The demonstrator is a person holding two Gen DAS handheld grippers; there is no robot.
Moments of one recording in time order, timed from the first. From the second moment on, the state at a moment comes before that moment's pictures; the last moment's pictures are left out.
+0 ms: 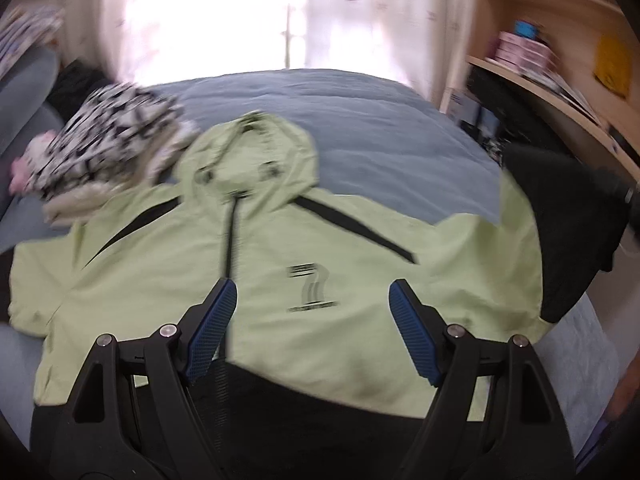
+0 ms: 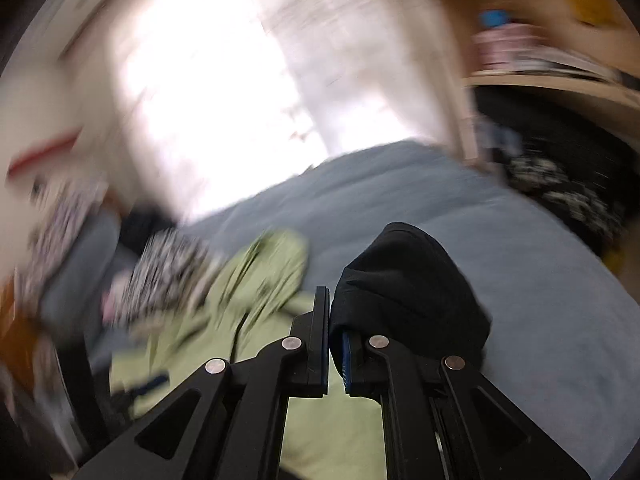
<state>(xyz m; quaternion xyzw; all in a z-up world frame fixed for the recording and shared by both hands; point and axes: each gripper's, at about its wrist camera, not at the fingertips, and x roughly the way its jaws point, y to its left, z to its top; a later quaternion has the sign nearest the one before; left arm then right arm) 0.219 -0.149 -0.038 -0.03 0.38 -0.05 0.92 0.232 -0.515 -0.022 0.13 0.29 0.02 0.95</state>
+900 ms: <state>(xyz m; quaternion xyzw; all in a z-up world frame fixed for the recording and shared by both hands) 0.180 -0.146 -0.076 0.04 0.43 -0.18 0.88 0.098 -0.480 -0.120 0.16 0.47 -0.05 0.87</state>
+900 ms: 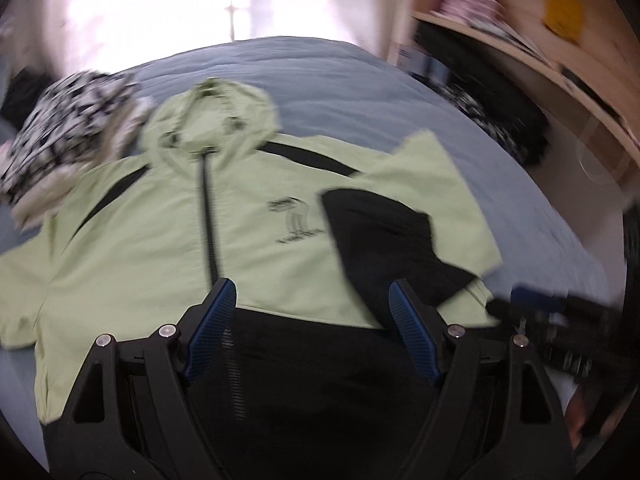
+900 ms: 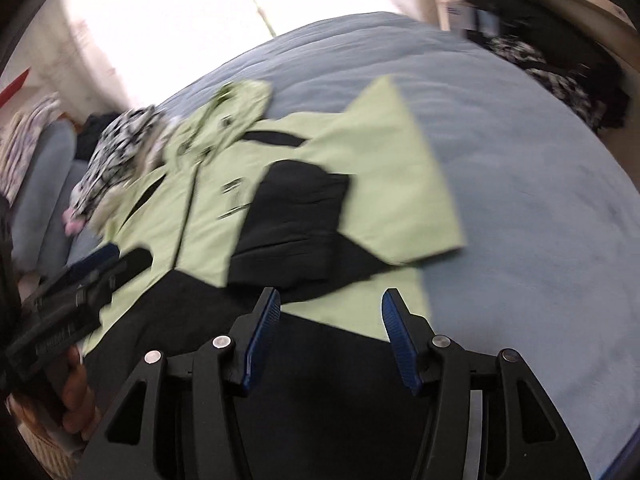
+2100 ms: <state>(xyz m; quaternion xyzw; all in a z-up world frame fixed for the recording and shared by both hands) 0.241 -0.032 -0.158 -0.18 0.51 -0.02 0.84 0.070 -0.486 -0.149 0.21 0.46 -0.04 0.86</state>
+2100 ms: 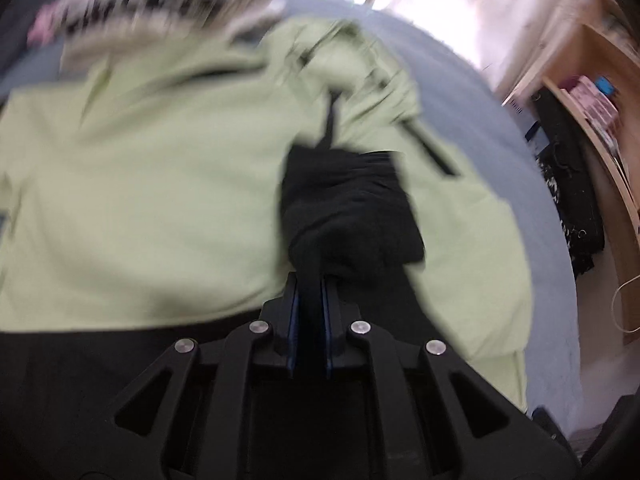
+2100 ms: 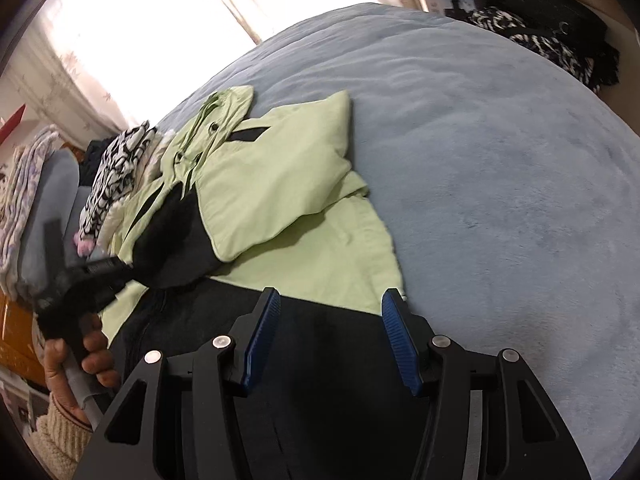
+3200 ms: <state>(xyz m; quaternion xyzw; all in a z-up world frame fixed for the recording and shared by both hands) 0.319 -0.156 -0.193 0.11 0.56 -0.02 0.82 0.079 -0.473 -0.151 0.18 0.48 -0.01 0.86</state>
